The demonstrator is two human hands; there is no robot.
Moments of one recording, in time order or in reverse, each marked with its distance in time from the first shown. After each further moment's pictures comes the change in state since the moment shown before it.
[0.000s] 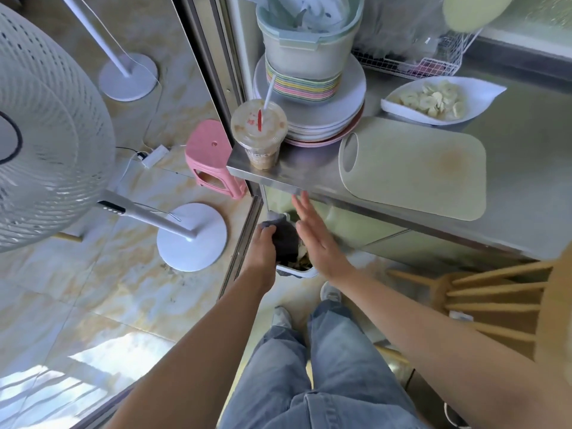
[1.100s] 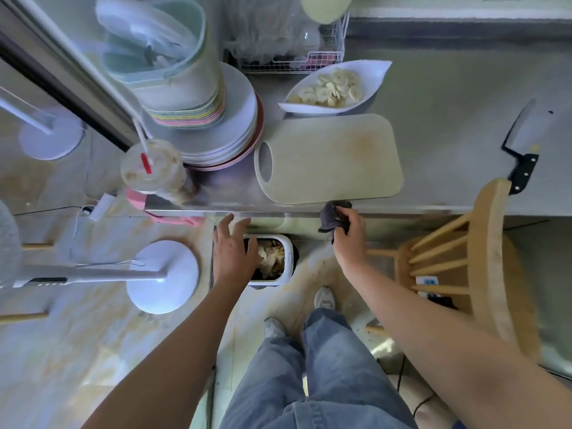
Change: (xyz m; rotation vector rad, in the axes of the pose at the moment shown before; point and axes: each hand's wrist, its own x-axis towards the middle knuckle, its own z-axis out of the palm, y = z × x) left_hand 0.019 -0.007 0.067 1.217 0.013 0.785; right_hand -0.041 0.065 -0.128 0.130 0.789 0.455
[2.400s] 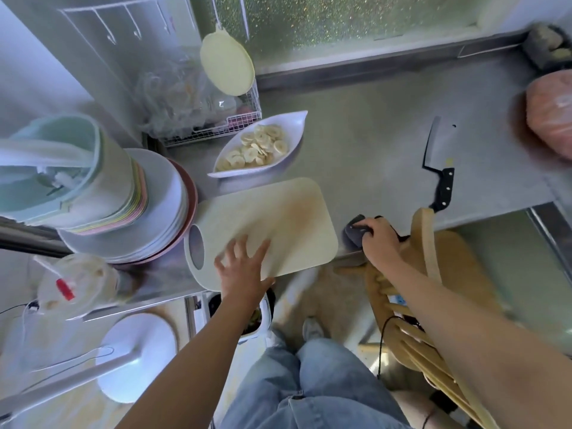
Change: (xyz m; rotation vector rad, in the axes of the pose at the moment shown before) left_hand 0.080 0.107 0.046 0.690 -0.338 0.349; right_hand 0.101 -0.005 -0.143 -0.487 0.104 0.048
